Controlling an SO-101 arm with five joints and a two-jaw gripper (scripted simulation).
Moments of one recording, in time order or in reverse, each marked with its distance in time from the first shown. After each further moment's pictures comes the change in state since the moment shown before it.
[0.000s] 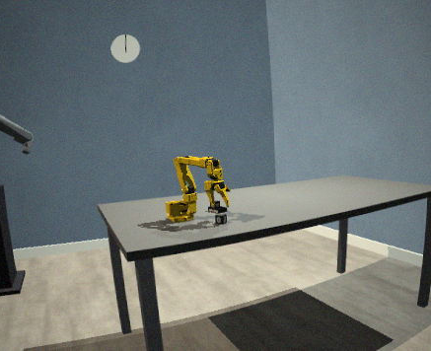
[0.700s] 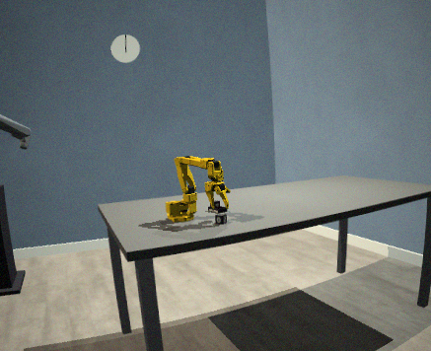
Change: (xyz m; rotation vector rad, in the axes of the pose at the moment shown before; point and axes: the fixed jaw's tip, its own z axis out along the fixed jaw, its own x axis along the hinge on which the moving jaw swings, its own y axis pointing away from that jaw) arm 0.000 0.002 0.005 -0.040 -0.003 0.000
